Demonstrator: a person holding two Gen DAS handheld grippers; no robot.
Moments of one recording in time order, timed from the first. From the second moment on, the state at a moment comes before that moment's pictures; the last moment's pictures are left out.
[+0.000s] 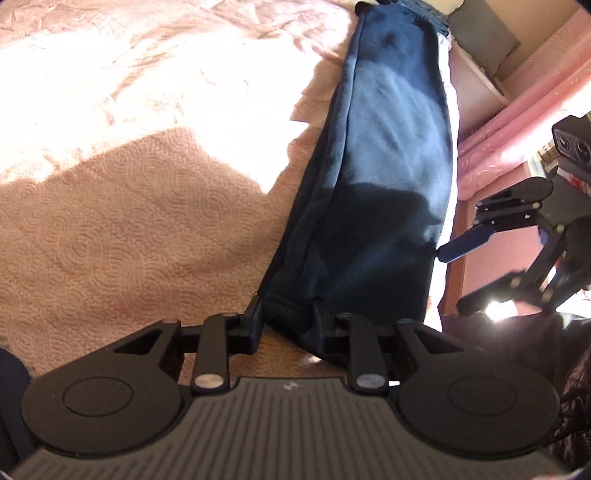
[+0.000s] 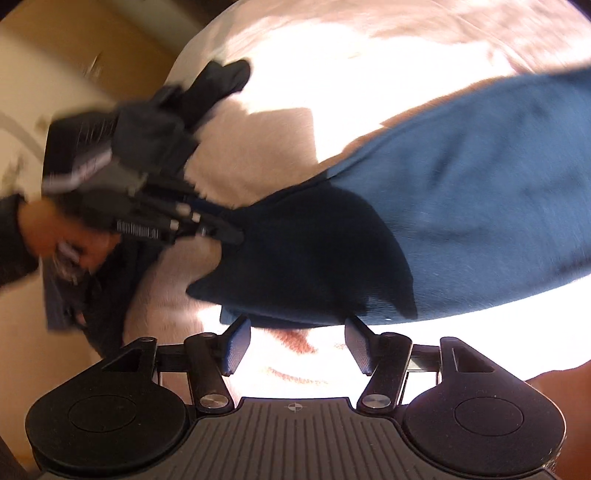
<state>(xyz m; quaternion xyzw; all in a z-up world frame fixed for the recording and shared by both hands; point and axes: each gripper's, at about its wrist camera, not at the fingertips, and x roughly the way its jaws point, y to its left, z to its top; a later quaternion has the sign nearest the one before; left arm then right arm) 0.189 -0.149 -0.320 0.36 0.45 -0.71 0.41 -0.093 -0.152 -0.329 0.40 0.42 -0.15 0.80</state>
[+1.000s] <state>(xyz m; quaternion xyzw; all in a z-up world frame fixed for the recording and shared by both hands) 0.106 -0.166 -0.241 0.38 0.23 -0.80 0.41 -0.145 -0.226 -0.237 0.37 0.26 -0.24 0.86</state>
